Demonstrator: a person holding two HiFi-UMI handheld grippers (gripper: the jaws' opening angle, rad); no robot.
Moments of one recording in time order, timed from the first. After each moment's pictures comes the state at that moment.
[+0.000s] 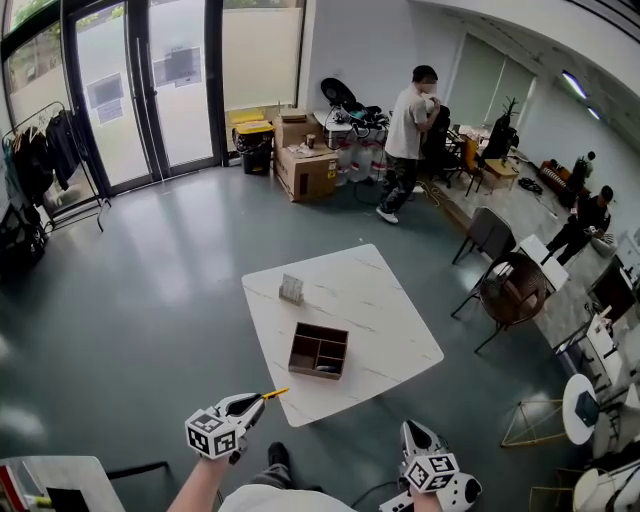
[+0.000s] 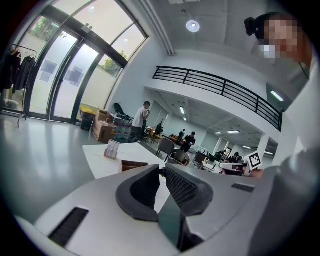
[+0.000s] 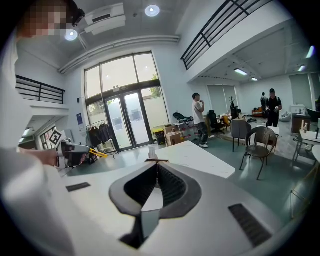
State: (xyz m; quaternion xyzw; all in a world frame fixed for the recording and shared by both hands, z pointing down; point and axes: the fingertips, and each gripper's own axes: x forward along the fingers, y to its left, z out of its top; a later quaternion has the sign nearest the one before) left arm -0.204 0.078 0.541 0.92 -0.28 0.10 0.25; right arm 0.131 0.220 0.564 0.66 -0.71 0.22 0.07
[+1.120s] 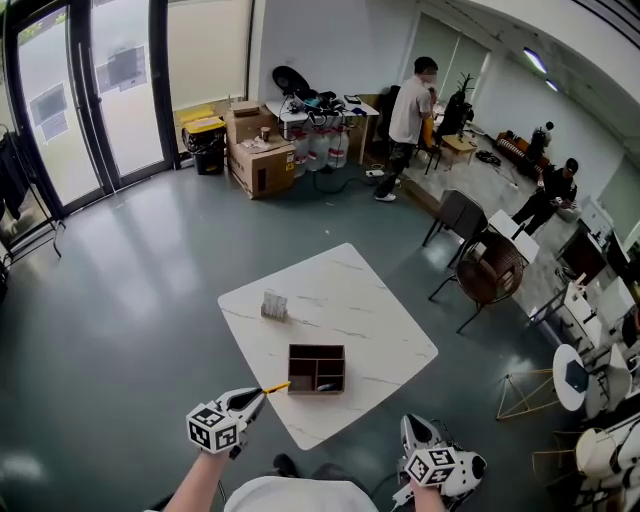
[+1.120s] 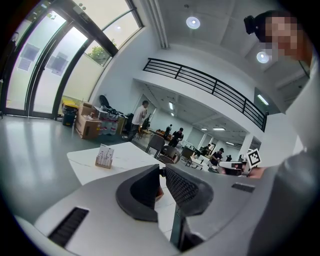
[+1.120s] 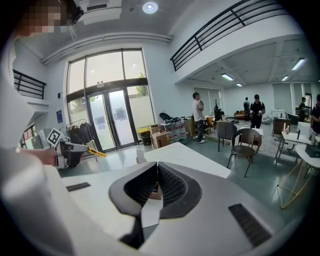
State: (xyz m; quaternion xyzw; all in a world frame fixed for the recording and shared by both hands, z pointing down) left arm -0.201 -0.064 0.553 0.94 -0.18 0.11 0.26; right arm 0.102 0.136 0.554 0.73 -0.64 0.23 0.08
